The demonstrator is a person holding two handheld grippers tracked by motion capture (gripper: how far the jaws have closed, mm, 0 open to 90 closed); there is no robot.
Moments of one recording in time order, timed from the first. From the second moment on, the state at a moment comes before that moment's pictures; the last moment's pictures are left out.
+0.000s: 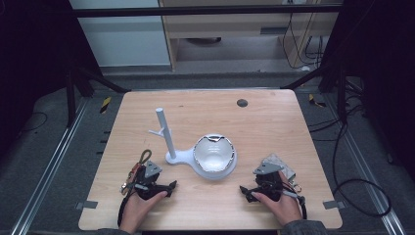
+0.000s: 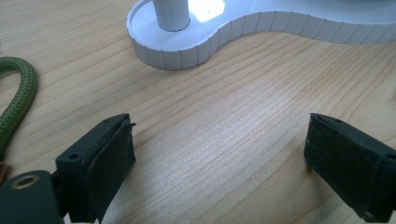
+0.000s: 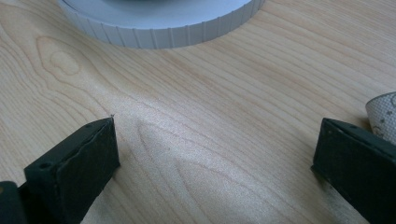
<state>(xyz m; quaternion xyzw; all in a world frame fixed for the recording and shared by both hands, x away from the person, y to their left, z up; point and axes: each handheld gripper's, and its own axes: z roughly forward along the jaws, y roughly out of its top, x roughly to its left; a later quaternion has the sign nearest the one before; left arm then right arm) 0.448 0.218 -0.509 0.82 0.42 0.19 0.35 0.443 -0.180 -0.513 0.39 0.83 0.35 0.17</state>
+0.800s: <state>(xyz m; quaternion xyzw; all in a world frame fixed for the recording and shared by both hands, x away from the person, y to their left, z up) 0.441 0.246 -0.493 0.80 0.43 0.21 0.36 0.443 -0.180 -0.513 0.39 0.83 0.35 0.17</state>
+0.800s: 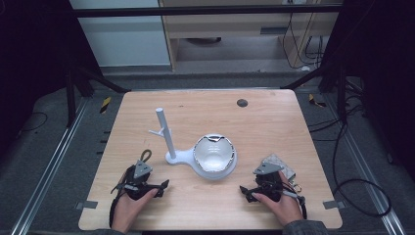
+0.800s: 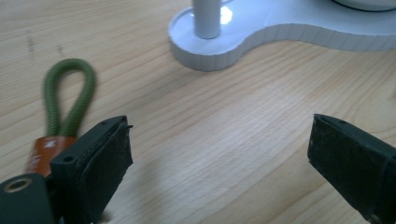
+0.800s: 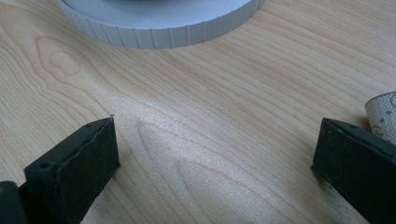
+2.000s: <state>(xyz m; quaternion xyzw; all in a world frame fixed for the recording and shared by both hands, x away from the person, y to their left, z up) 0.479 0.306 -0.469 0.82 0.48 0.14 0.25 0.443 -0.180 -0.513 0.39 0.83 0.35 0.17</state>
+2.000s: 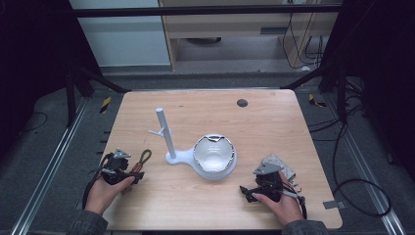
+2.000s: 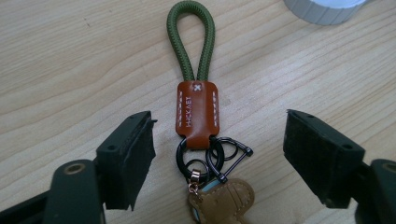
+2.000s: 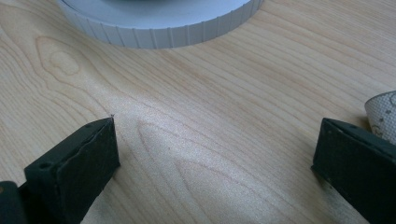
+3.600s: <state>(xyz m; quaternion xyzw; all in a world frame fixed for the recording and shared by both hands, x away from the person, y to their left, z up) 0.509 0.301 -0.465 0.84 0.49 0.11 0.20 0.443 -0.180 -0.513 0.39 0.83 0.35 0.17</state>
